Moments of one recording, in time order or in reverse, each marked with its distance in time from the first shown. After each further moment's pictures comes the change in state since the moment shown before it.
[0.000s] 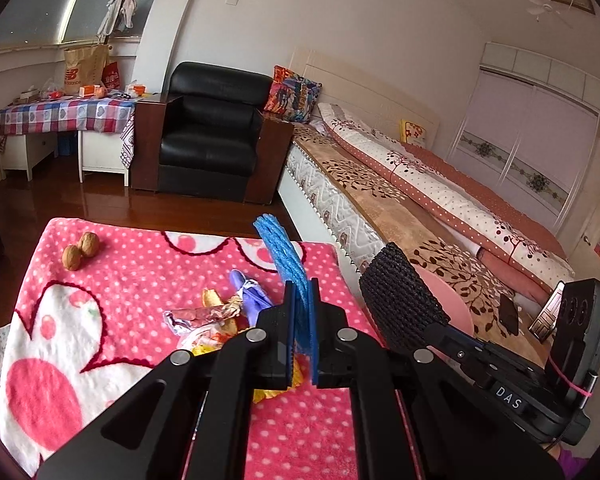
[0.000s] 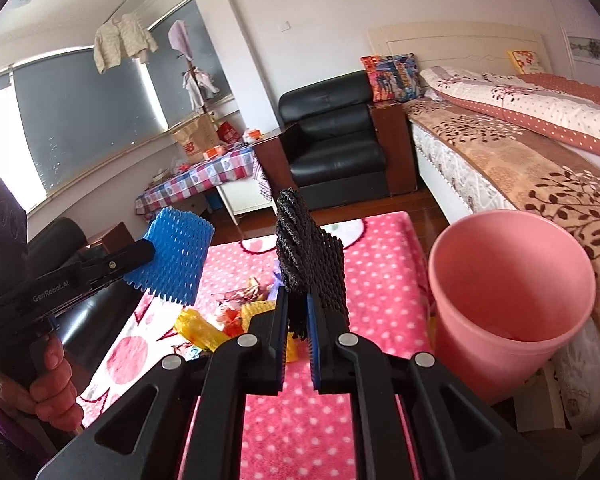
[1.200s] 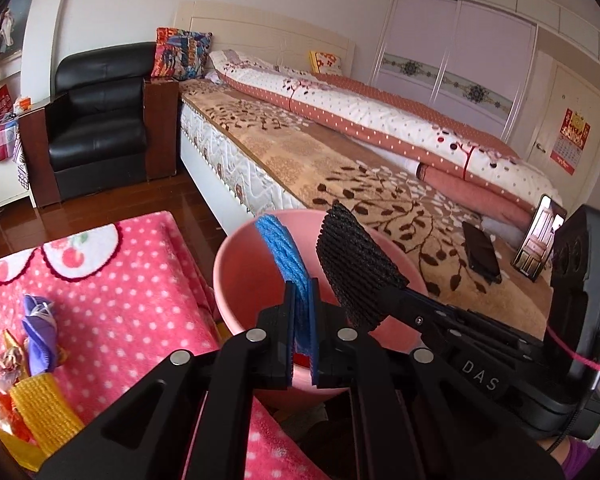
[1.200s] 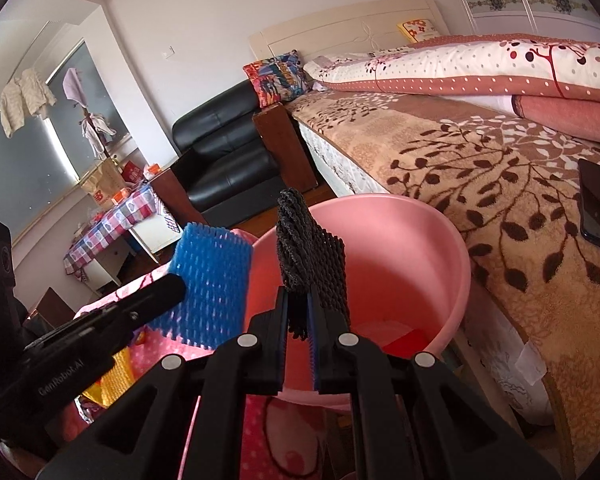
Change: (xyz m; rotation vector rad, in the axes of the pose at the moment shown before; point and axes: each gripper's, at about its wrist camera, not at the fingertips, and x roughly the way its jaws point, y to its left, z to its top) left arm 0.172 -0.162 -0.036 0.251 0.201 -0.204; right arm 0.010 -0.181 0.004 0.245 -0.020 -0.253
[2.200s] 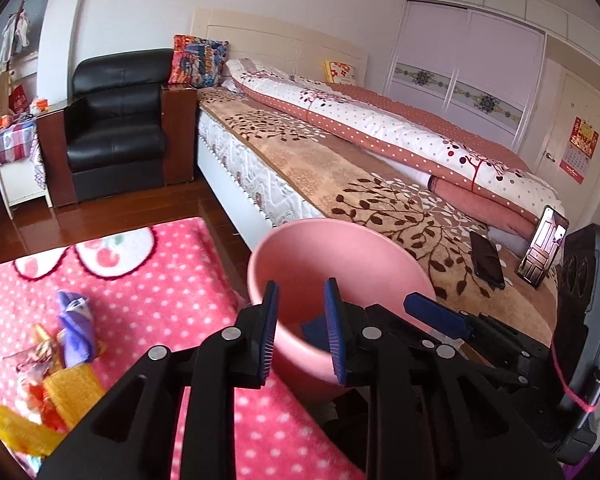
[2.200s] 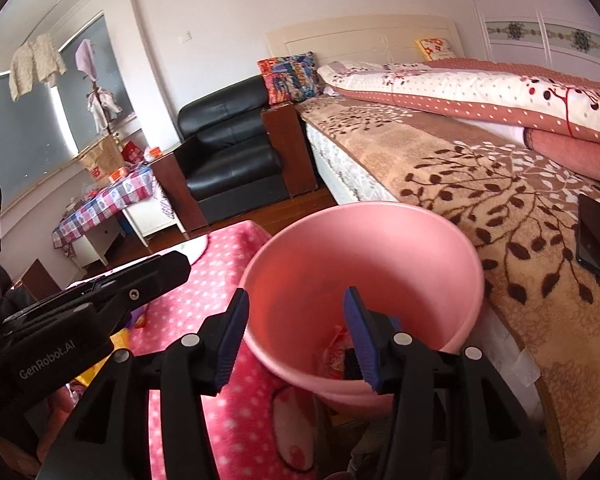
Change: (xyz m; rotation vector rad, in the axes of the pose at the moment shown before) left arm -0.045 0.017 -0.002 -0.028 -0.046 0.057; right arm -0.013 0.055 -0.015 -0.134 -0.013 -0.017
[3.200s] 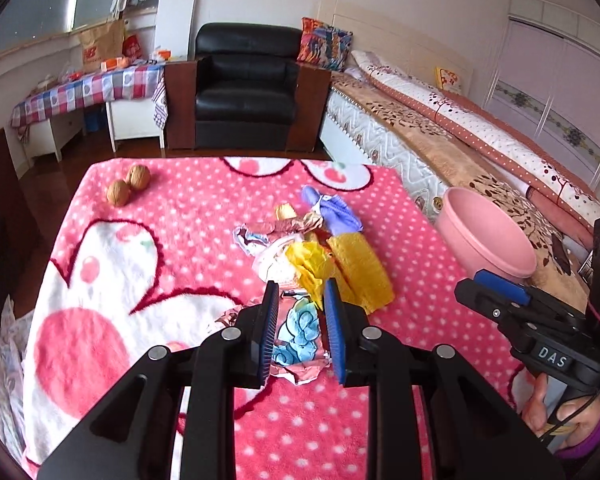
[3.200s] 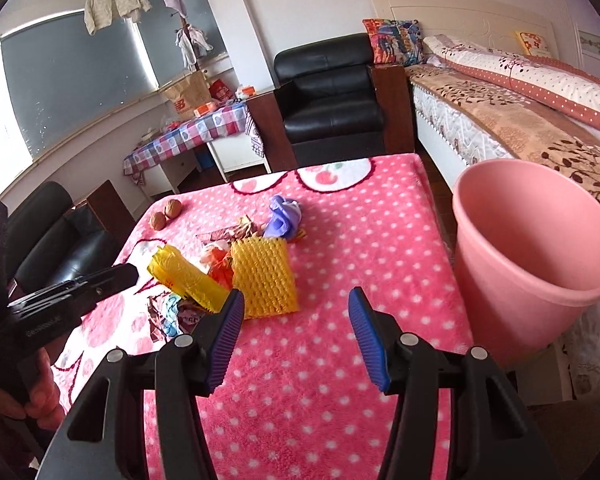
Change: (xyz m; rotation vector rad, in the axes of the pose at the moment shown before) left arm -0.138 0.163 -0.096 -0.218 0.050 0.291; right arm 0.007 0.146 -0.068 -0.180 0.169 0.232
